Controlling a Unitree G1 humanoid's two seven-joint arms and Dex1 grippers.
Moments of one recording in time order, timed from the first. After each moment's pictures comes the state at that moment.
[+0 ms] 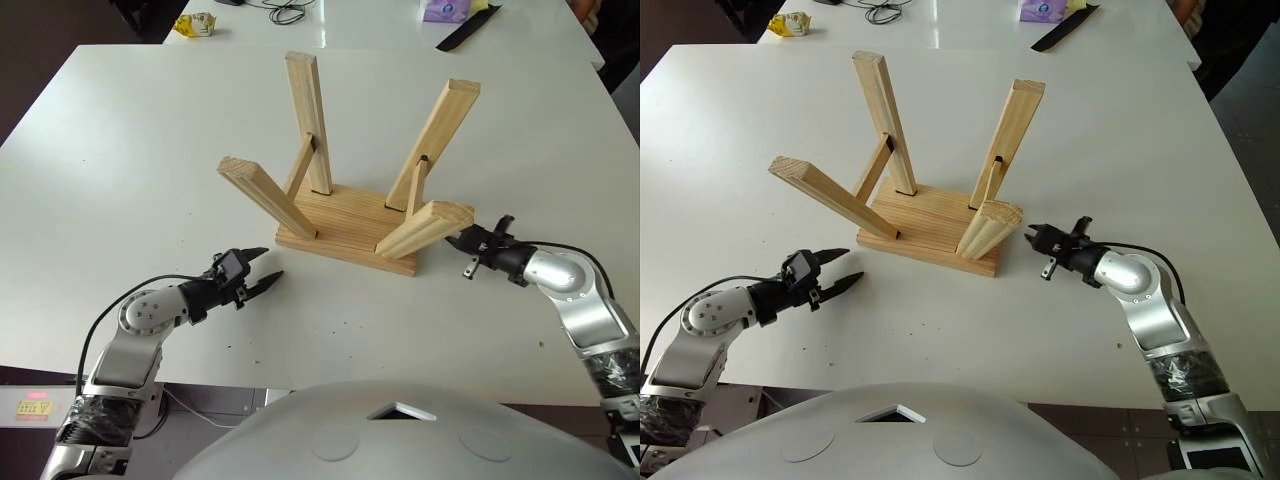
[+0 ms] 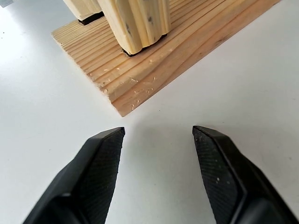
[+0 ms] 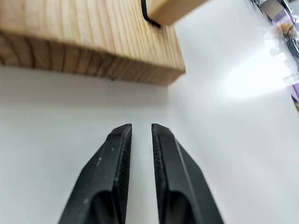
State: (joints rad) left arm 0.30 0.65 0.00 -0.12 -0.18 0.00 -0.83; right arm 0.14 -0.74 0.09 -0.07 -0.12 0.00 0.68
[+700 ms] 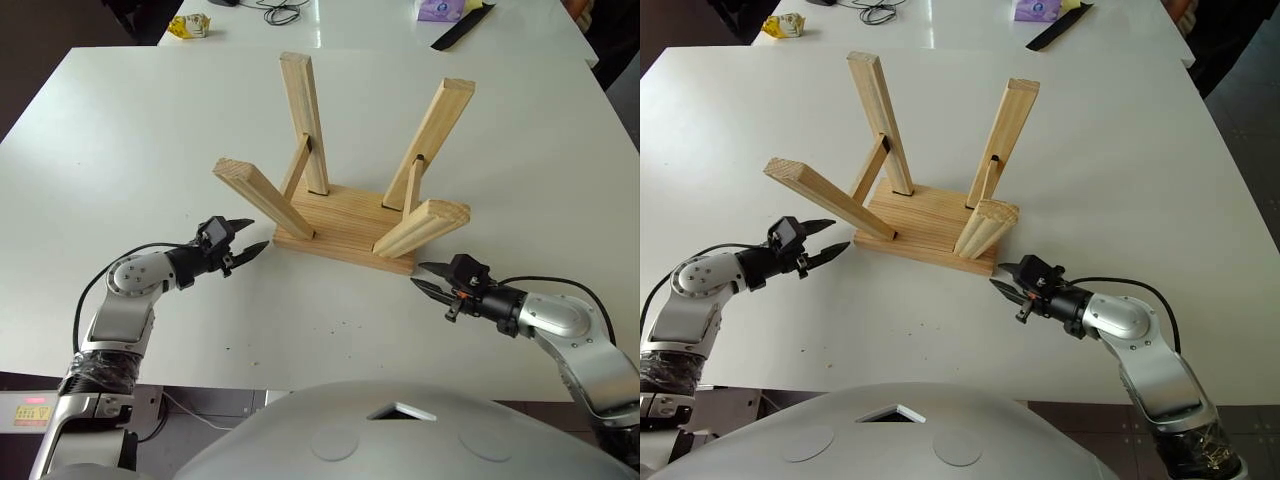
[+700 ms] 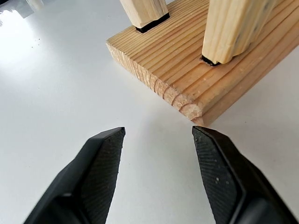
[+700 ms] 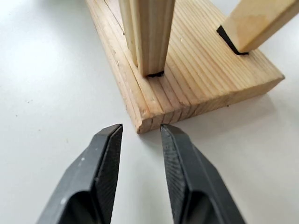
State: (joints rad) left arm 0.07 0.65 0.00 0.13 -0.17 -0.06 -0.91; right arm 0.34 -0.66 0.14 -0.54 0.12 0.43 0.70
